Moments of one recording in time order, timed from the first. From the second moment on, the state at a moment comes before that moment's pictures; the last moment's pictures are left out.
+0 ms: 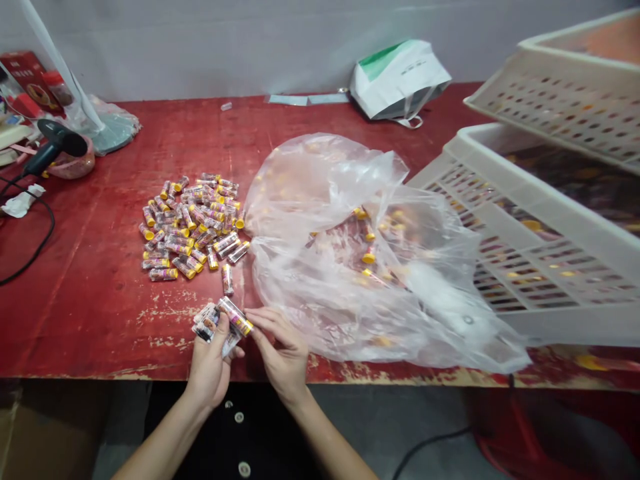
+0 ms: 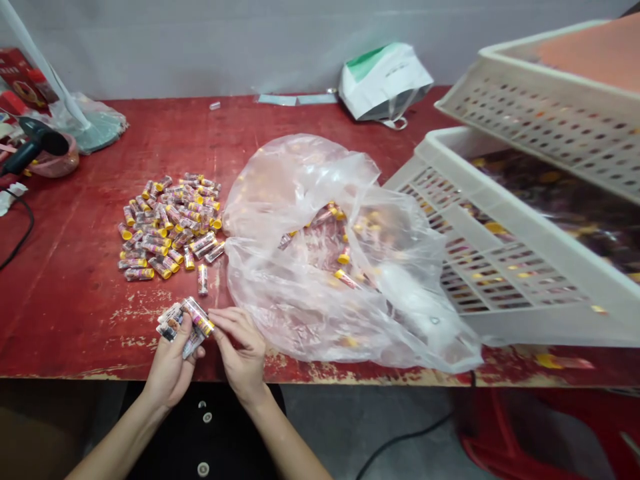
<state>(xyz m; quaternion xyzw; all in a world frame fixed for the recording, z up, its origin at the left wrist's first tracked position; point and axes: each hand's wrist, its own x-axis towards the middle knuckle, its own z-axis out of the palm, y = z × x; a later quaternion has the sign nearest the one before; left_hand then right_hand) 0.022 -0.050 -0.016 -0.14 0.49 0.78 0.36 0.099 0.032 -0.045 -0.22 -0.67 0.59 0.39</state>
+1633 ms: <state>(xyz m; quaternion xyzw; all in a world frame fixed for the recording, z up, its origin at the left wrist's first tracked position) 0.002 -0.045 -0.004 -0.29 0.39 0.81 0.33 0.118 0.050 -0.006 -0.14 -0.79 0.55 0.23</state>
